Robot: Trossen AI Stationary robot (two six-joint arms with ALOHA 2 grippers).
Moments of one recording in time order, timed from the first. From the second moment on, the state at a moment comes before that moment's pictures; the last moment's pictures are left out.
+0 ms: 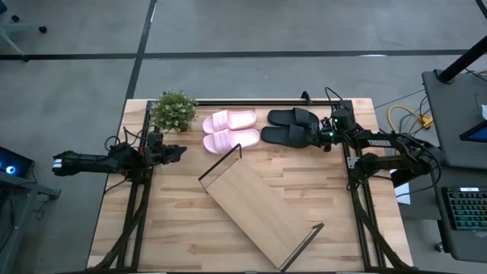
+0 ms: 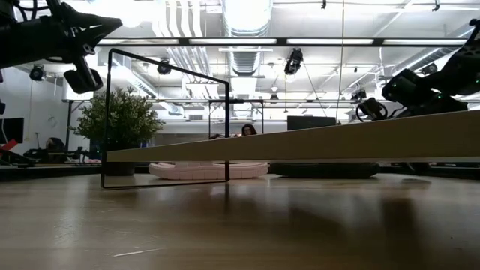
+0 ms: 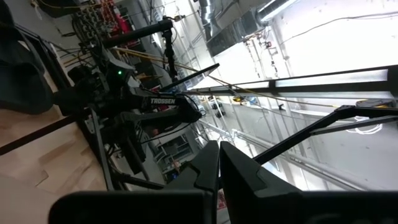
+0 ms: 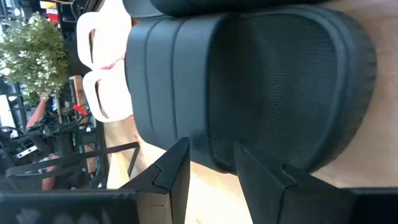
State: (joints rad) left arm -0.02 0.17 0.02 0.48 -0.16 -1.15; right arm -1.01 1.19 0.18 0.27 -0.67 0.96
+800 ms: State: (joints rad) left arm -0.02 0.18 0.01 0.48 -0.15 -1.14; right arm -0.91 1.19 0.20 0.30 -0.58 1.01
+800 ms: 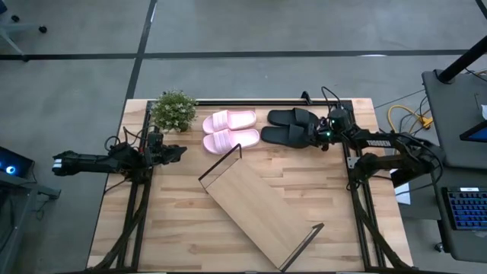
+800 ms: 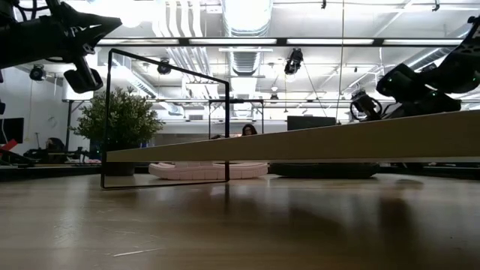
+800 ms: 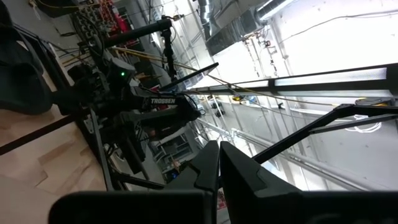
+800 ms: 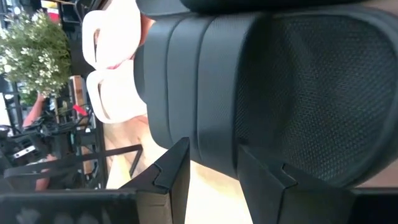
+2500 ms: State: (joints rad) left arm -0.02 0.18 0.02 0.49 -0.12 -1.12; right arm -0.88 1.14 0.47 -0.08 -0.61 0.84
